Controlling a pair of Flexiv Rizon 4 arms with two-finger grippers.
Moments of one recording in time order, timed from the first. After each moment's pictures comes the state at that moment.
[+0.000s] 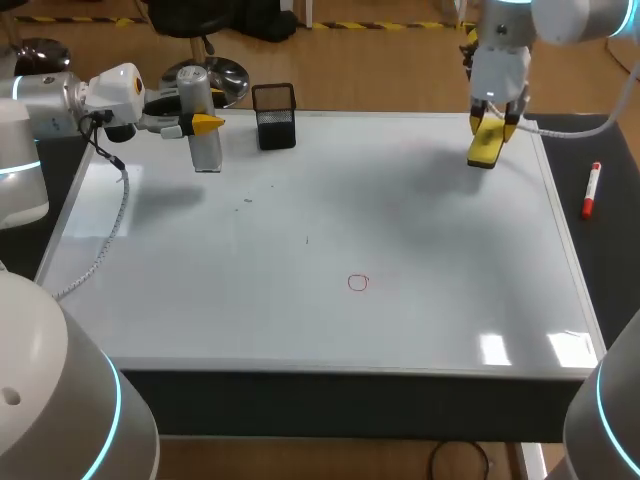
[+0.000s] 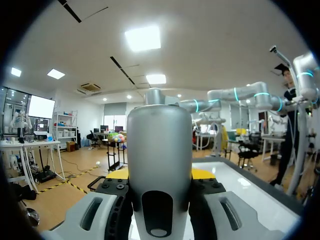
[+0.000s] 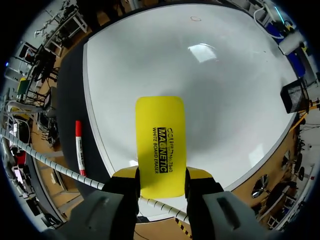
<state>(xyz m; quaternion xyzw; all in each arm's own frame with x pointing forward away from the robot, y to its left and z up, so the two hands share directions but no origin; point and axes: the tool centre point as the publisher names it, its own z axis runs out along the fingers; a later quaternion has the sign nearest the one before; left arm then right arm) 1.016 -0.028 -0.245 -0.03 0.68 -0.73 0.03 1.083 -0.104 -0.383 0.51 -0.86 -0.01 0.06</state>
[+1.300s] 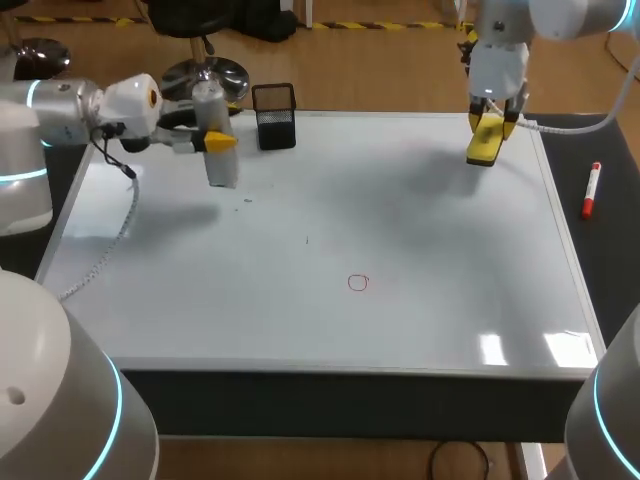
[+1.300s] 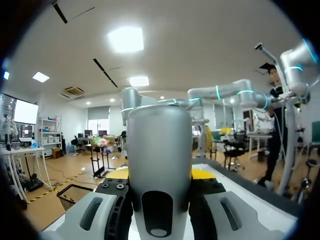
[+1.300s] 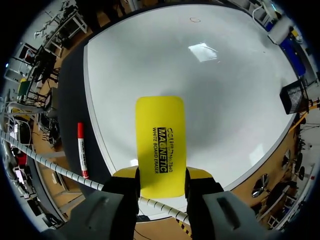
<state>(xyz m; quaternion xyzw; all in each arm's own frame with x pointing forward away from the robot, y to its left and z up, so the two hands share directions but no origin) 0.951 -0.067 -0.238 0.04 0.67 -0.74 -0.01 1.079 -0.101 -0.377 0.51 -0.86 -0.01 0.06</state>
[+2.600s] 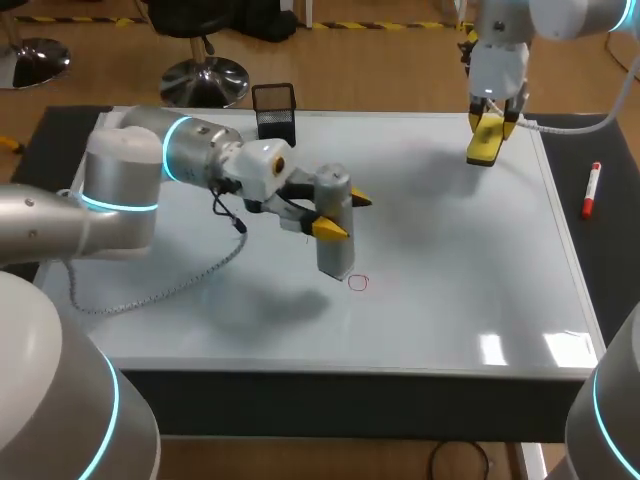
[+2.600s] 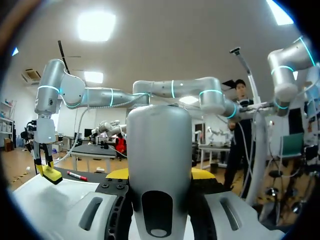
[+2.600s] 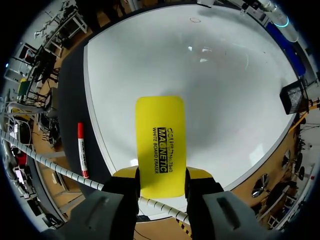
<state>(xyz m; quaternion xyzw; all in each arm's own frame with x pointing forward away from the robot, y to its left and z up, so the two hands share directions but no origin) 0.766 -0.242 -0.241 0.16 0.63 -0.73 -0.21 1.079 -0.101 -0.377 0.51 -0.86 -0.01 0.06</state>
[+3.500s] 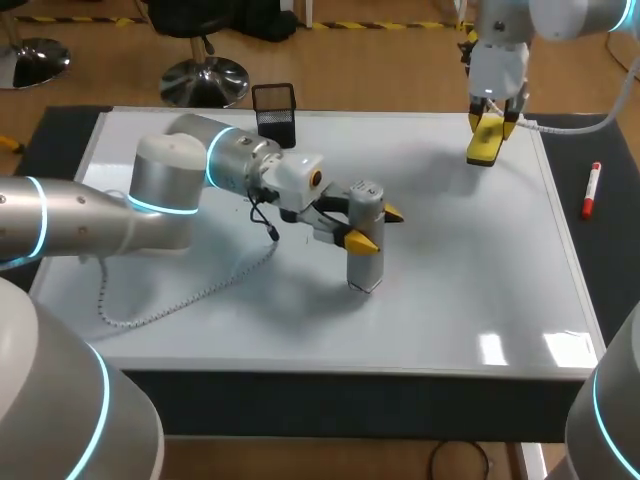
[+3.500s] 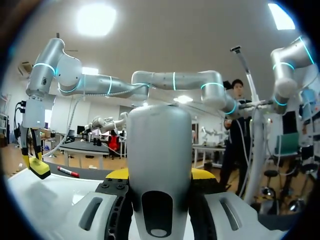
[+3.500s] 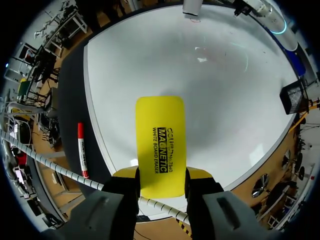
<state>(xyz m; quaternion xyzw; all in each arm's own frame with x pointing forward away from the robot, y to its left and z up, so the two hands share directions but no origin) 0.766 -0.287 -0.276 0.18 0.62 -0.72 -0.24 1.079 -0.101 -0.377 0.51 -0.86 -0.01 0.06</state>
